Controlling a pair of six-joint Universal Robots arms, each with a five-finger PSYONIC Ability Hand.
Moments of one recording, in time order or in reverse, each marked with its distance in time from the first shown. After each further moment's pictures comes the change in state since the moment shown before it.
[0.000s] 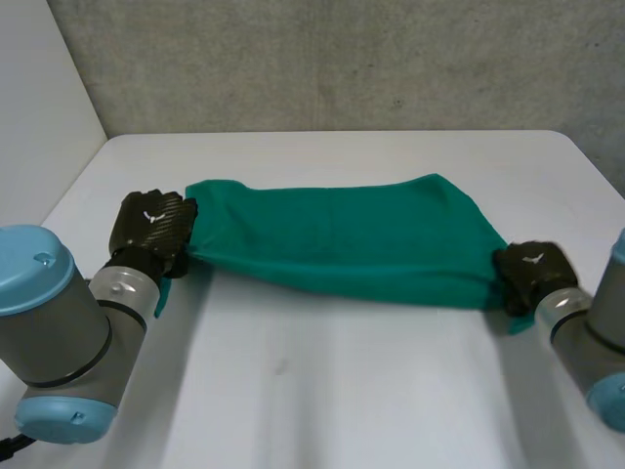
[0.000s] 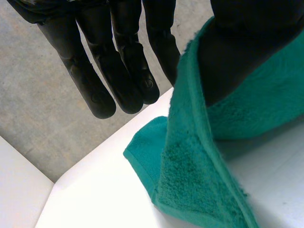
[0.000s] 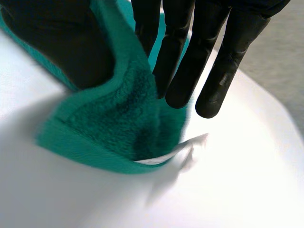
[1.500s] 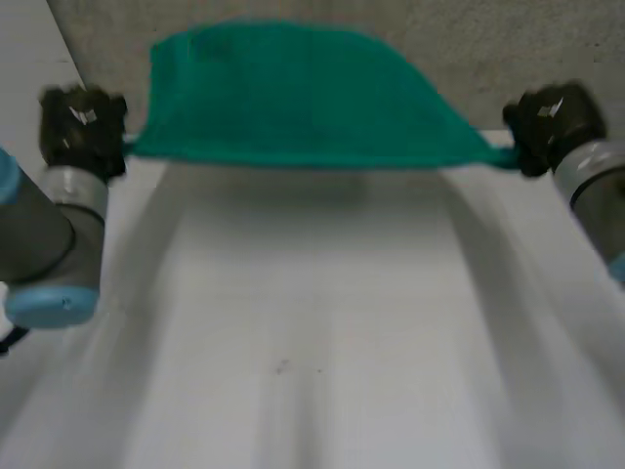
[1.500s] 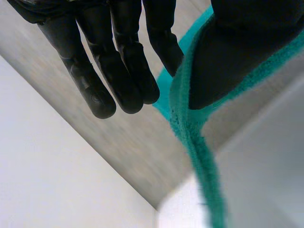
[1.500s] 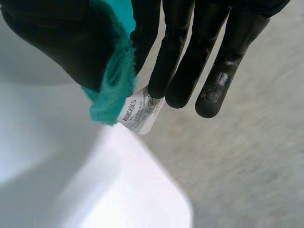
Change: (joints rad) left arm 0.128 -0.054 0.281 0.057 -0.059 0.133; right arm 0.064 -0.064 -0.508 0.229 -0.010 -0.132; left_hand 0.000 0.001 0.002 0.000 0.013; right_hand 0.000 0.012 0.025 0.028 0.035
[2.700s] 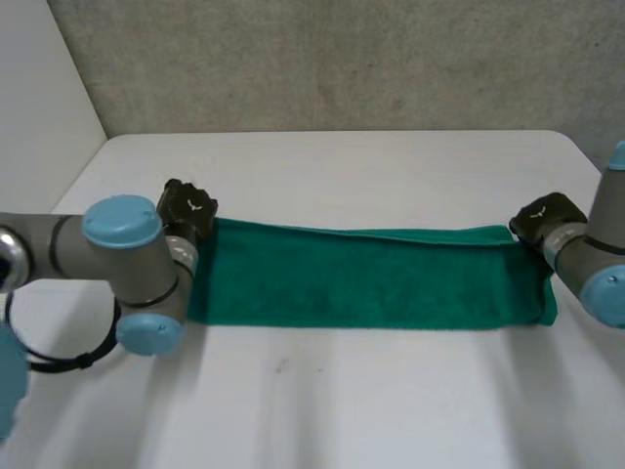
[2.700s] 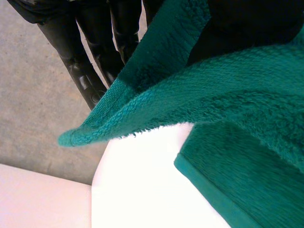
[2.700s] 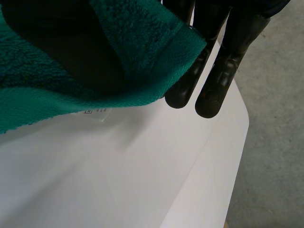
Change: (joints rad) left arm -0.132 -0.475 0.272 -0.111 -0.009 0.351; right arm -0.076 0.295 -0.040 0.143 0.092 -0.325; left_hand 0.000 0.000 0.000 0.000 0.000; right_hand 0.000 0.000 0.000 0.000 0.002
